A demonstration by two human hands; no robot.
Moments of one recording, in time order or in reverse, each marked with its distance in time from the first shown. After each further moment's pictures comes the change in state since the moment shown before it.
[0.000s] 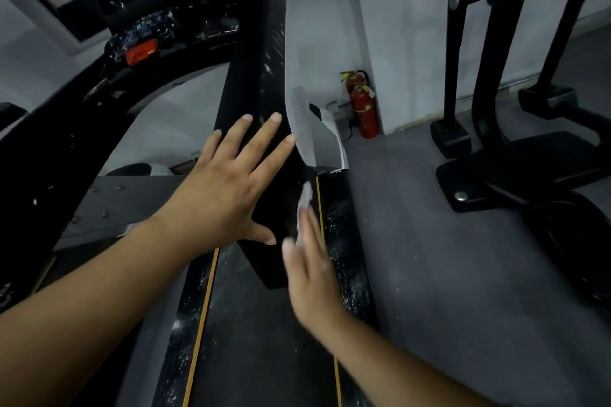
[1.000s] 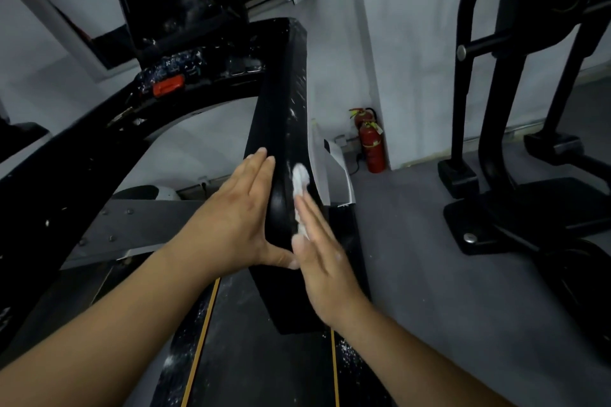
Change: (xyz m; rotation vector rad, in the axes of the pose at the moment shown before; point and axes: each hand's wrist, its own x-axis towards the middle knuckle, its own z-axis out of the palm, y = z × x) left_hand 0.002 -0.021 -0.007 -0.463 -0.082 -0.250; right_hand 0.056 -0.053 -0.025 0.032 -0.170 -0.228
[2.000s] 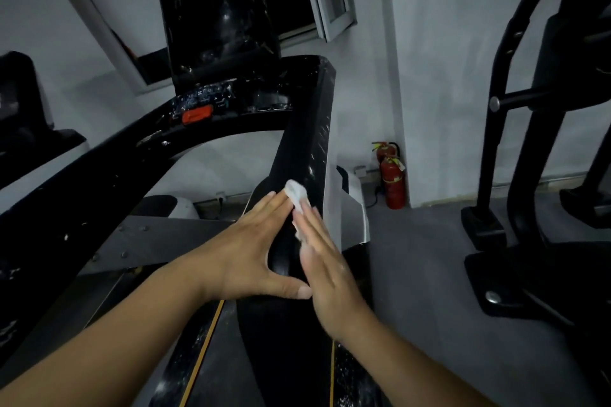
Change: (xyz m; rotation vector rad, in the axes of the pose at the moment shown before) left_hand 0.050 -0.024 -0.027 -0.289 -0.175 0.013; right_hand 0.087 -0.004 -0.027 -0.020 -0.129 -0.090
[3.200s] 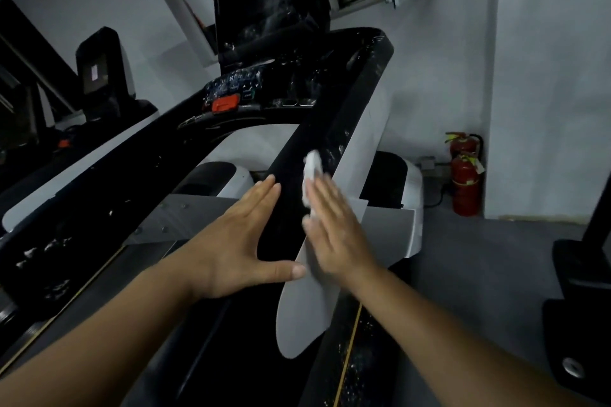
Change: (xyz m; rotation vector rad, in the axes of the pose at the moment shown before) left_hand 0.123 0.008 -0.032 0.018 0.093 -0.384; right_hand 0.178 0.114 -0.092 -0.294 -0.155 -0.219
